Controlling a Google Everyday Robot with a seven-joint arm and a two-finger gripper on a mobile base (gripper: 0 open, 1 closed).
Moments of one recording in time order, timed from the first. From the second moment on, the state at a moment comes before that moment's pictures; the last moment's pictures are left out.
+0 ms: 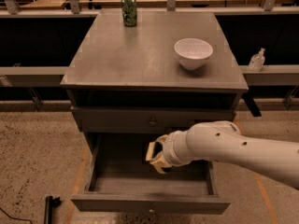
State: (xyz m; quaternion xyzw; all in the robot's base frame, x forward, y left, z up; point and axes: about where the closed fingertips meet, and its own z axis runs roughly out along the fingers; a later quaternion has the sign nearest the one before) arm 0.496 -0.032 0.633 -0.58 0.75 0.08 0.30
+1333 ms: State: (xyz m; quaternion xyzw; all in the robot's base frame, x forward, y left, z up) arm 0.525 -0.033 0.473 -0.65 0.71 0.06 0.25
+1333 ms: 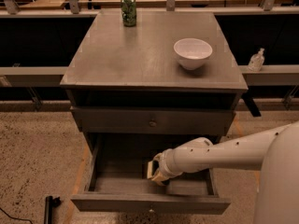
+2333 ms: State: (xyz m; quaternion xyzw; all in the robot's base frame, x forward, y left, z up) arm 0.534 -0.026 0.492 -0.60 0.73 0.10 0.31
